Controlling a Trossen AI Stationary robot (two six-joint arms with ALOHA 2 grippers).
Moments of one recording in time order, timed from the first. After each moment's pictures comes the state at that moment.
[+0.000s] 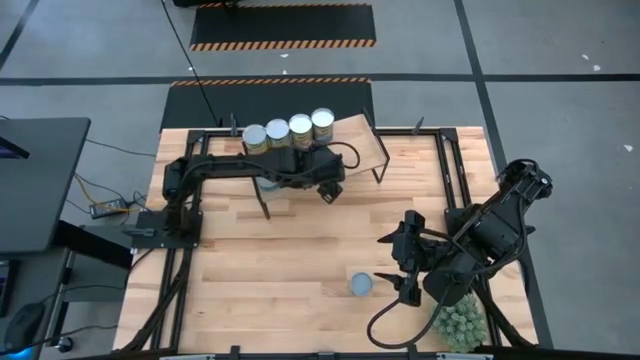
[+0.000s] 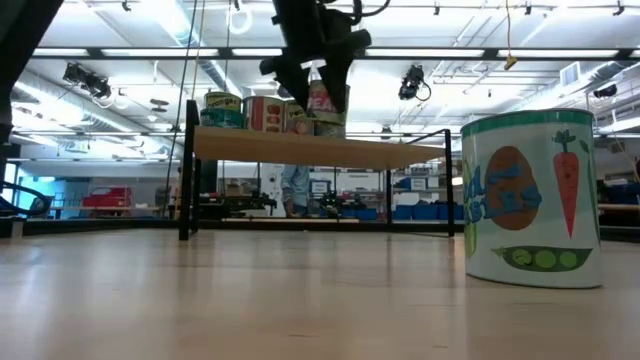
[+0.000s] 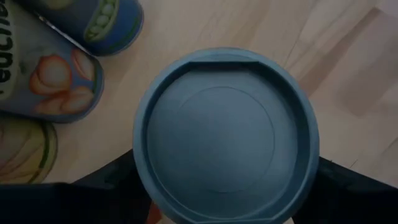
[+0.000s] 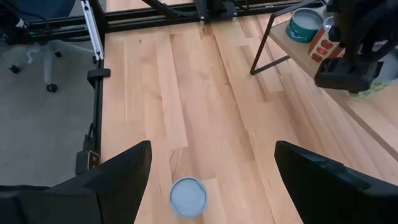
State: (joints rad) left arm 0.08 1.95 1.88 -1.06 -0.48 -0.59; right arm 0.74 1.58 1.86 -1.23 0.64 0.73
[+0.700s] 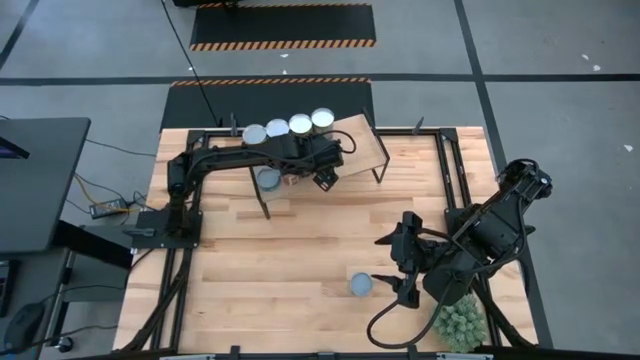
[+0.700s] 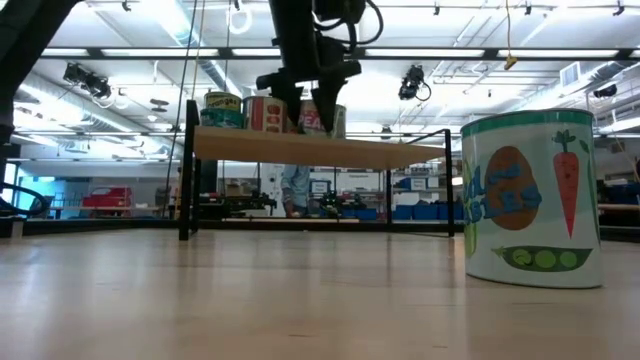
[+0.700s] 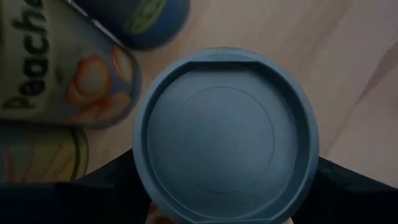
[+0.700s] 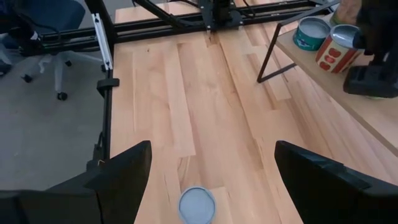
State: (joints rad) left arm 0.18 1.98 1.88 -1.09 -0.45 -0.56; right arm 0.74 1.58 1.86 -1.18 0.63 0.71
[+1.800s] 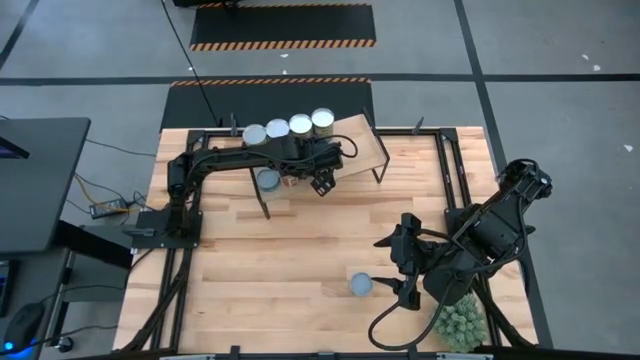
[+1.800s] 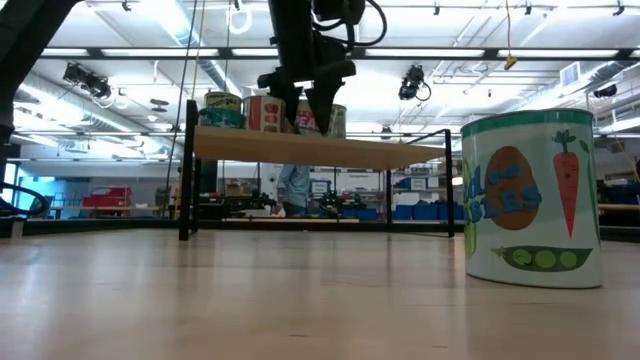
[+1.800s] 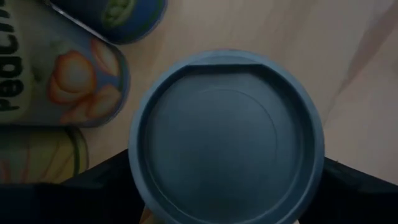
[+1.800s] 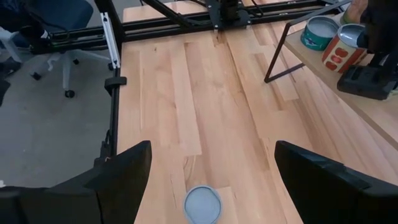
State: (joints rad) left arm 0.17 1.98 1.88 -1.13 -0.43 -0.46; right arm 0.74 1.58 1.86 -1.16 0.61 0.70
